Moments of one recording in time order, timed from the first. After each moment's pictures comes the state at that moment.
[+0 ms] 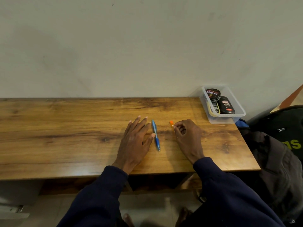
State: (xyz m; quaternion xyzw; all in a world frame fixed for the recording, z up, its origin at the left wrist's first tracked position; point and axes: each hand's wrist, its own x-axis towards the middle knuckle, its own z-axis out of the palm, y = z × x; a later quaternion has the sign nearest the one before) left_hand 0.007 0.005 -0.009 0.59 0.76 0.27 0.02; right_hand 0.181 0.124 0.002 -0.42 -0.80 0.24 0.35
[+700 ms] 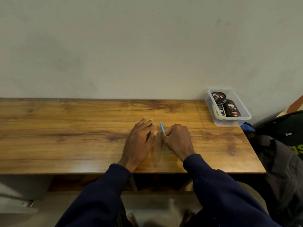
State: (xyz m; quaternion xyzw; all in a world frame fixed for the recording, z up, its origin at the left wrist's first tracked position) left_hand 0.003 -0.004 0.002 0.55 0.74 0.38 0.06; right_hand 0.132 0.103 0.014 -0.47 -0.83 0.25 0.18
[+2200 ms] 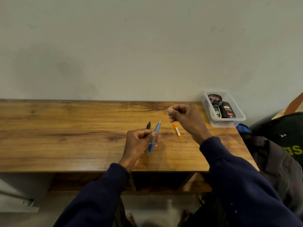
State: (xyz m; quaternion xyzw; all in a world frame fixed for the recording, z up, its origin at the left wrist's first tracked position) left_hand 0.023 -0.016 0.031 0.27 0.59 0.64 0.41; right_hand 0.157 0.136 0.087 -0.33 -0.73 0.51 0.32
